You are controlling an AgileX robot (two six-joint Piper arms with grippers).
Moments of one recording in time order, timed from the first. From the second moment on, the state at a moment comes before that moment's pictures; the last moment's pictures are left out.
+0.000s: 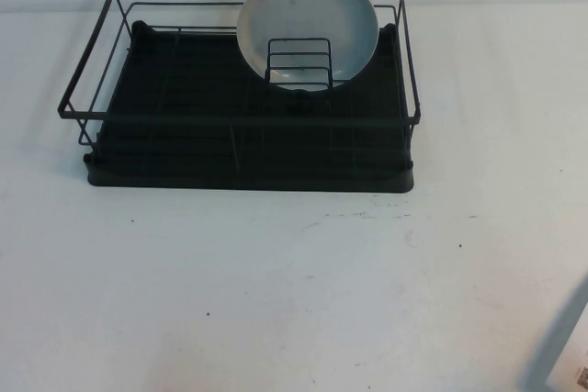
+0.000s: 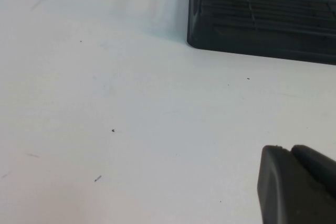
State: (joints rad) right arm 0.08 -0.01 0.03 0.16 0.36 -0.20; left arm -0.08 -0.01 0.02 0.05 0.35 -0.06
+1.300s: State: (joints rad) right arm 0.08 0.41 -0.34 0.93 0.31 -0.37; left arm -0.08 -0.01 0.02 0.05 0.35 -0.06
